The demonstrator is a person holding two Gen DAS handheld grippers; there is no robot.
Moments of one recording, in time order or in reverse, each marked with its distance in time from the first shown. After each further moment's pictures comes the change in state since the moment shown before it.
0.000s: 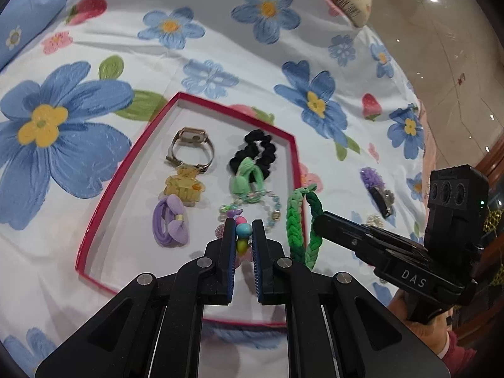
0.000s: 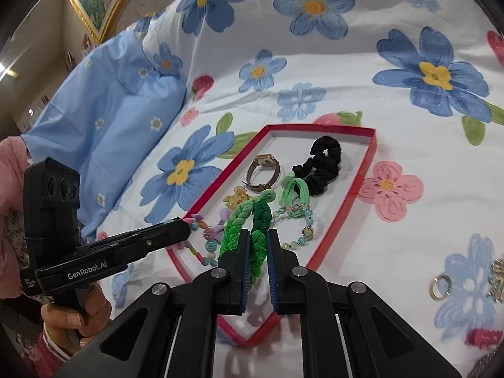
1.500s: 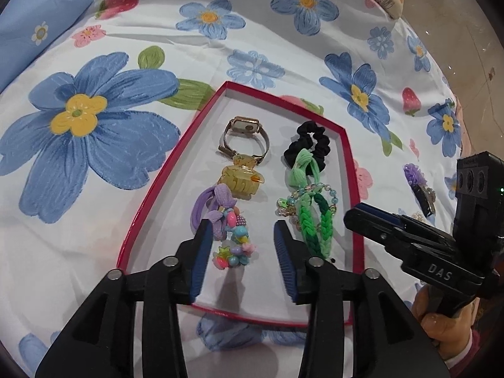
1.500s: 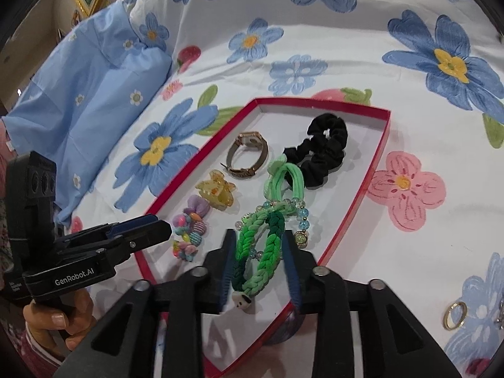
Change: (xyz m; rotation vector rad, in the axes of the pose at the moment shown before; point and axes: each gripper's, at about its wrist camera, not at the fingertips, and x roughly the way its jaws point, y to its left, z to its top) left arm 0.003 0.022 -0.007 -0.012 0.008 0.175; right arm 0.035 -0.008 0.003 -0.024 0.069 -0.043
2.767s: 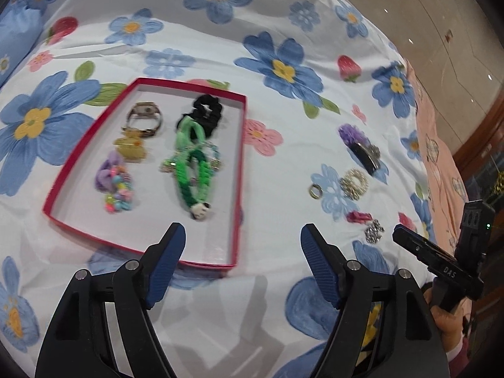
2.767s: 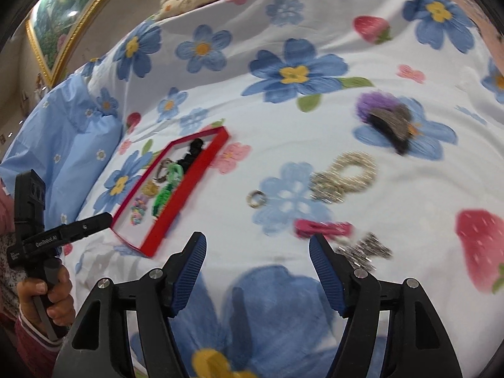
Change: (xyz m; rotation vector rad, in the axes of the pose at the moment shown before) left arm -0.032 -0.111 -0.052 0.148 0.024 -0.121; right arm -0.183 -0.107 -0.130 0.232 -0.210 -0.218
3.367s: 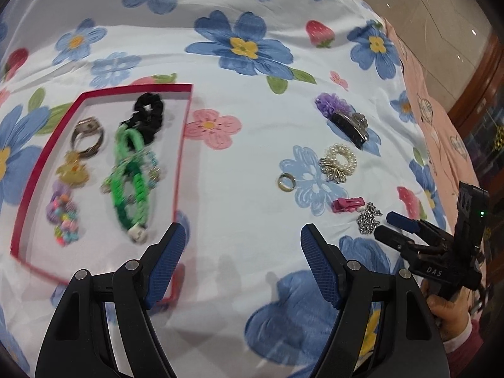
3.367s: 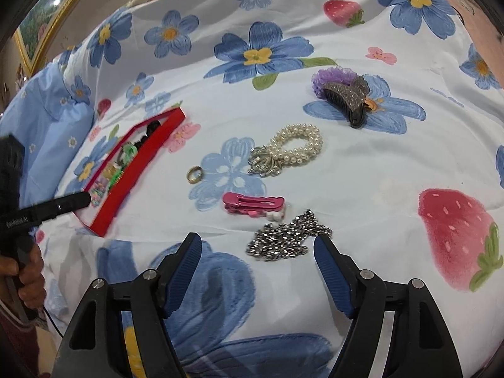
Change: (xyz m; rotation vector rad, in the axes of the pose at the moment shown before) left arm 0.048 -0.058 0.015 0.168 0.080 -0.006; right arm 0.016 -0.041 -0.011 -0.035 0.060 -0.104
